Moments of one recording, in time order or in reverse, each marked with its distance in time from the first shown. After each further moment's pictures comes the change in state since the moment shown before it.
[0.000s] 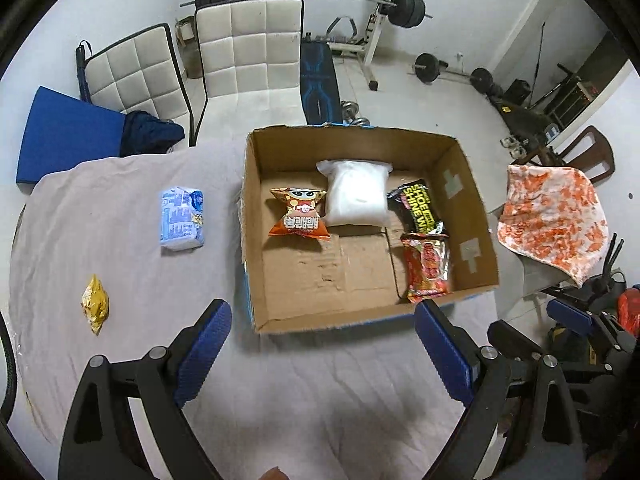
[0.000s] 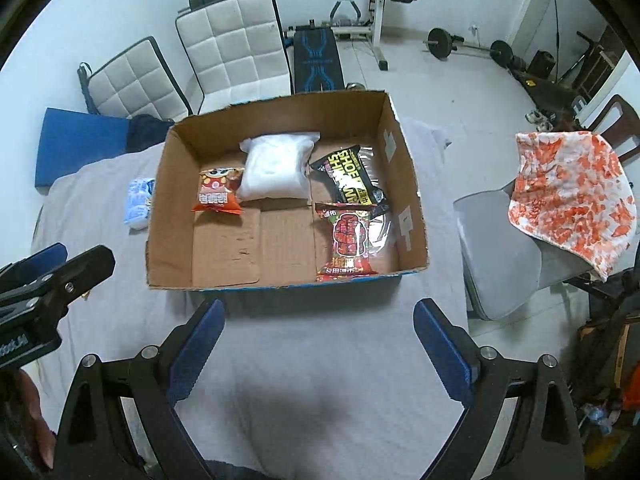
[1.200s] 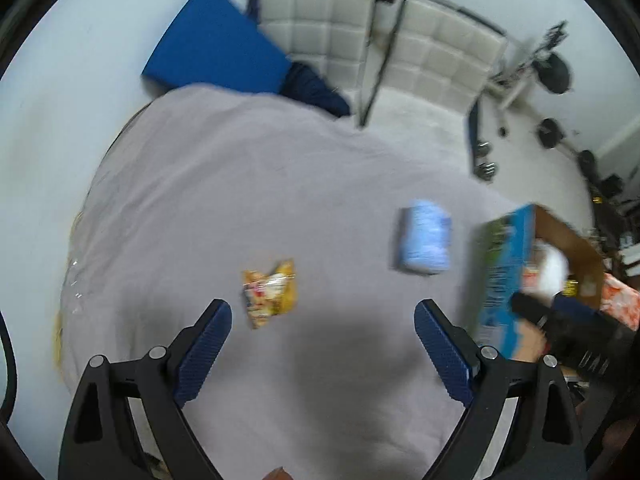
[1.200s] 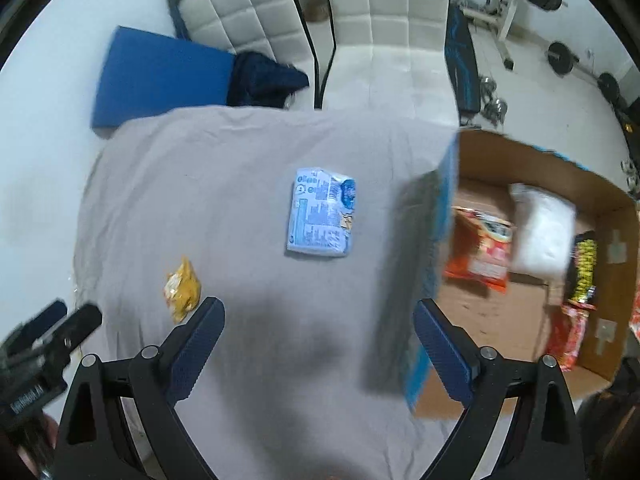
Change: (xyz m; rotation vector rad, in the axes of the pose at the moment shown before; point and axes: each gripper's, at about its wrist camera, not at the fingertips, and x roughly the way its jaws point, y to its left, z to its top) left arm -0.009 0.309 -0.007 -0.397 0.055 0.223; right arm 0.137 0.325 0.102 -0.219 0.204 0.193
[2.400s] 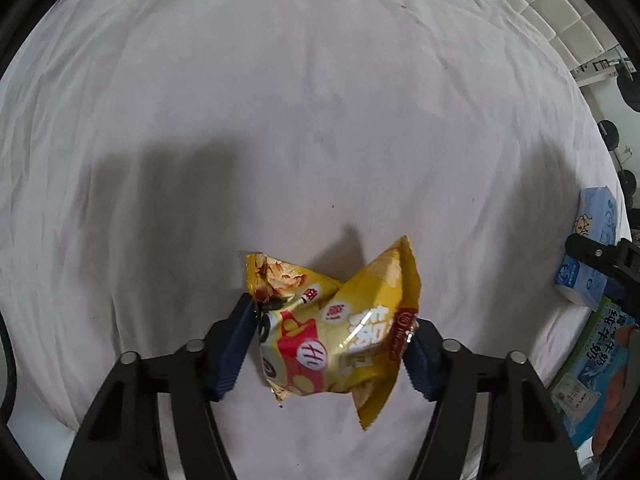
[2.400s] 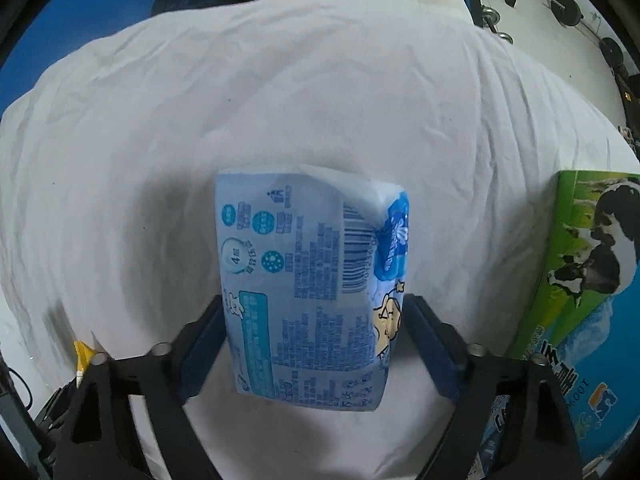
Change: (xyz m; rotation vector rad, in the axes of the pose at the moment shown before) left arm 0.220 0.062 0.001 -0.201 0.363 -0.011; right arm 0.207 0.010 0.080 0.067 0.286 -0.139
